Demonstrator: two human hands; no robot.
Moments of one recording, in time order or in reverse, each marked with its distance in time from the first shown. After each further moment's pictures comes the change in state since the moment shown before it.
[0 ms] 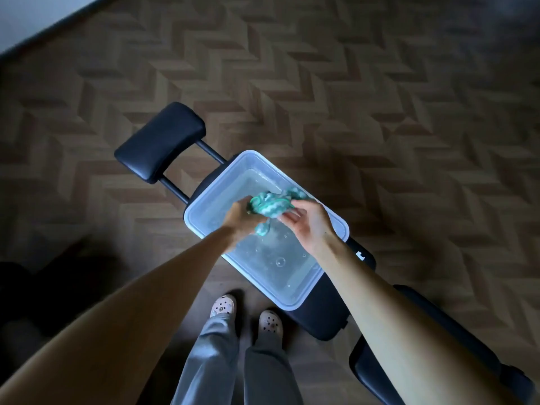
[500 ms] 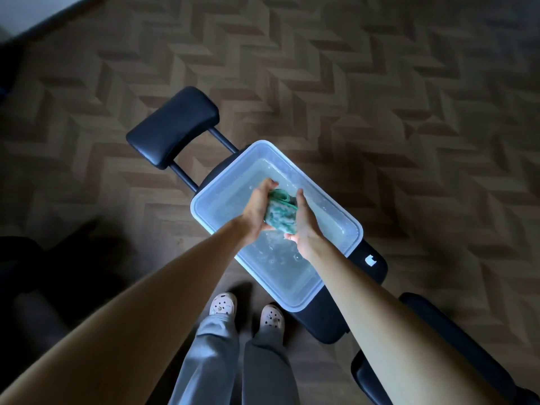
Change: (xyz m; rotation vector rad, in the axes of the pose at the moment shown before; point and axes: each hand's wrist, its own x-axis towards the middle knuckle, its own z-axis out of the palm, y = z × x) left_hand 0.004 0.013 0.017 -0.474 -0.073 -0.265; right_hand 0.032 0.029 0.001 -0.547 0.168 0.112
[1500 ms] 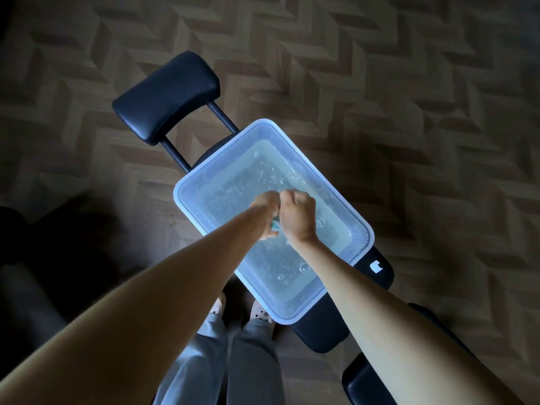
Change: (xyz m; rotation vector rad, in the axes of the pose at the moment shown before) left_hand 0.056 -0.023 0.016 0.167 0.308 -0.270; right_hand 0.036 0.012 0.007 -0.592 0.070 -0.573
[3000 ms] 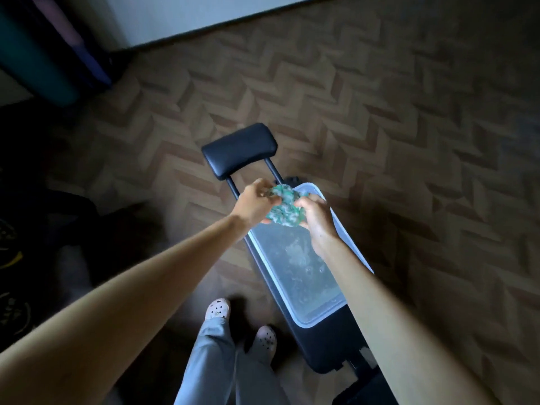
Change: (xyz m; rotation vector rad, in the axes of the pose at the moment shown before) left_hand -0.137 0.021 -0.145 -0.028 0.140 0.624; right_hand -0.060 -0.154 -0.017 0.320 -0.159 0.126
